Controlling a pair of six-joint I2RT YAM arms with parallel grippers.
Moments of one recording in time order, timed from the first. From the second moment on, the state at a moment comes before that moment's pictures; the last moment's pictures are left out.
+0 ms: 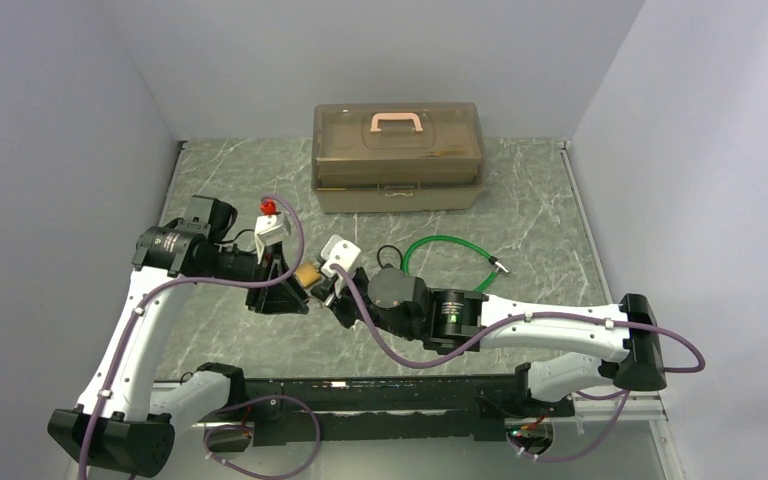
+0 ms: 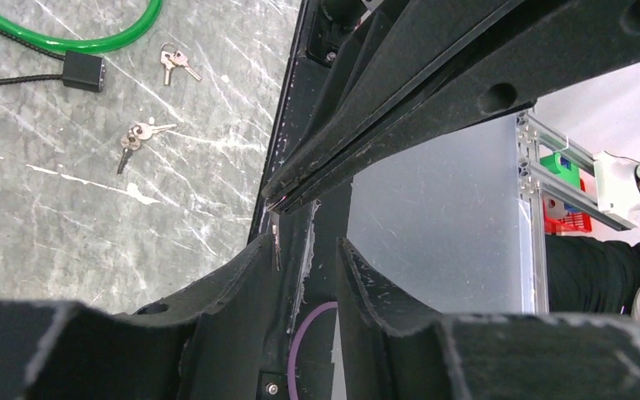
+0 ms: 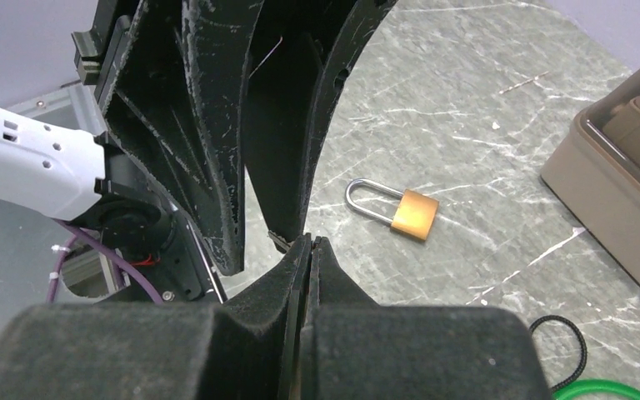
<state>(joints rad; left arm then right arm) -0.18 1.03 1.20 -1.38 1.18 0.65 1.39 1.32 1.14 -0.04 0.31 0.07</state>
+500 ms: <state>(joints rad) -0.20 1.03 1.20 -1.29 1.15 0.56 1.41 1.30 1.14 -0.02 0.34 0.06</state>
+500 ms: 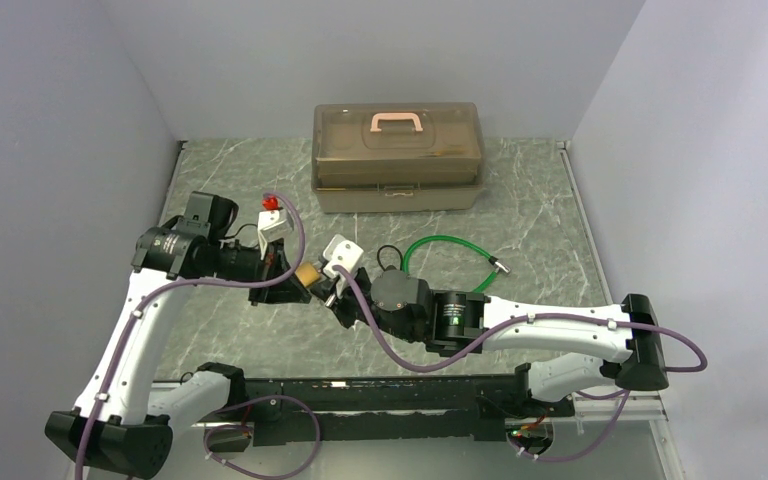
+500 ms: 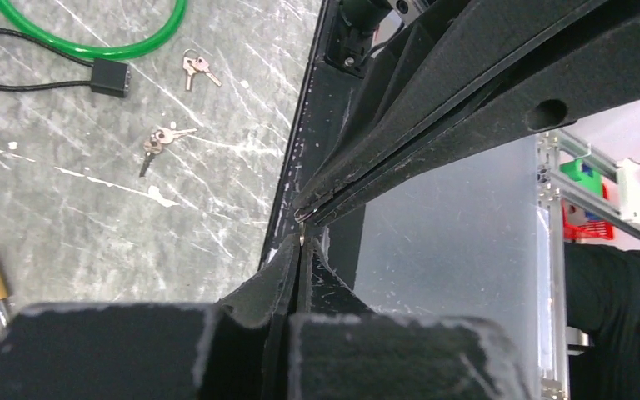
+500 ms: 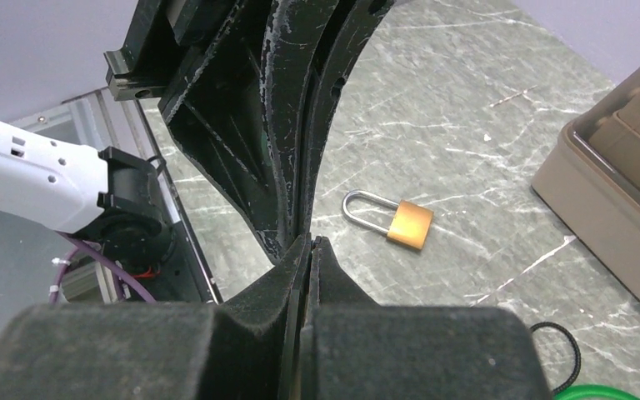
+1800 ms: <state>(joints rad) -0.79 1.05 1.79 -1.55 0.50 0.90 0.97 1.08 1.06 0.03 -0.37 0.11</state>
